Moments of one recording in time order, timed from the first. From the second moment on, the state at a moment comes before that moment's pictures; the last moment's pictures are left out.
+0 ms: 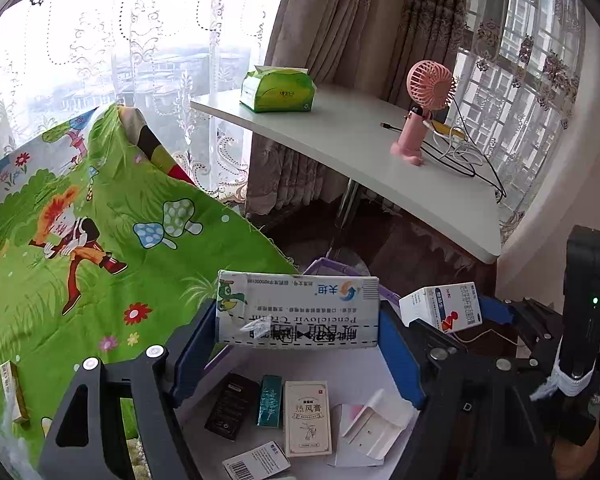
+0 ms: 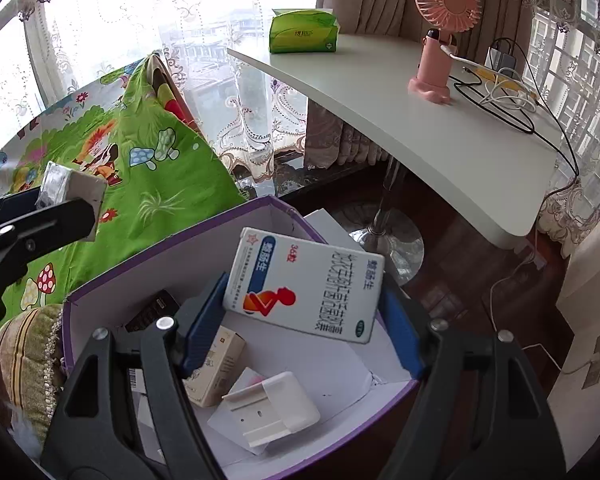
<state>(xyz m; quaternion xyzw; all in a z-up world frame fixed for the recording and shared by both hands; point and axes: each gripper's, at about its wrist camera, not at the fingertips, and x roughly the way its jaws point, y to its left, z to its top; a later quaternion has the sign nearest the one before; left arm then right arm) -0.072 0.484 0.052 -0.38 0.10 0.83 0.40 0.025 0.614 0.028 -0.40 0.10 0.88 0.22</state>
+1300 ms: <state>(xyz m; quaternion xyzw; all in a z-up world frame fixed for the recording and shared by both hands) -0.072 0.257 0.098 -0.30 0.00 0.91 0.27 0.009 0.455 0.083 -0.34 0.02 0.94 0.05</state>
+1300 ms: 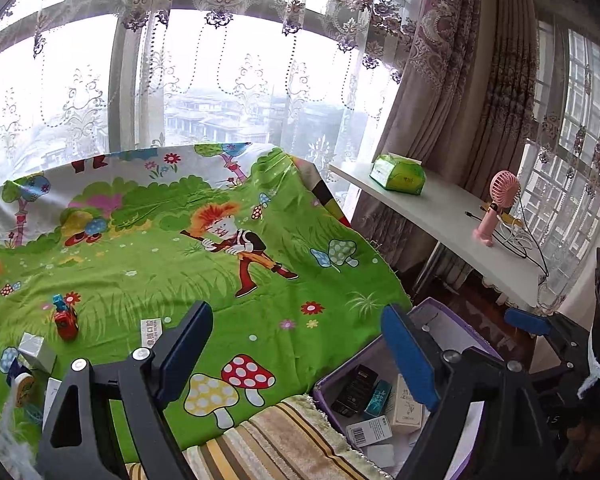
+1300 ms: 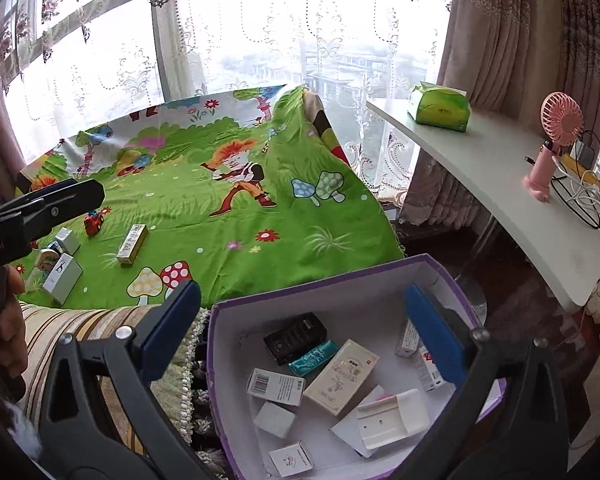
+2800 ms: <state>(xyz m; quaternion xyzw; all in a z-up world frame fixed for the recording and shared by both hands) -0.112 -0.073 -0.010 -0.50 -0.03 0.86 0.01 -0.069 0.204 0.029 -0.46 -0.06 0.87 -0.14</state>
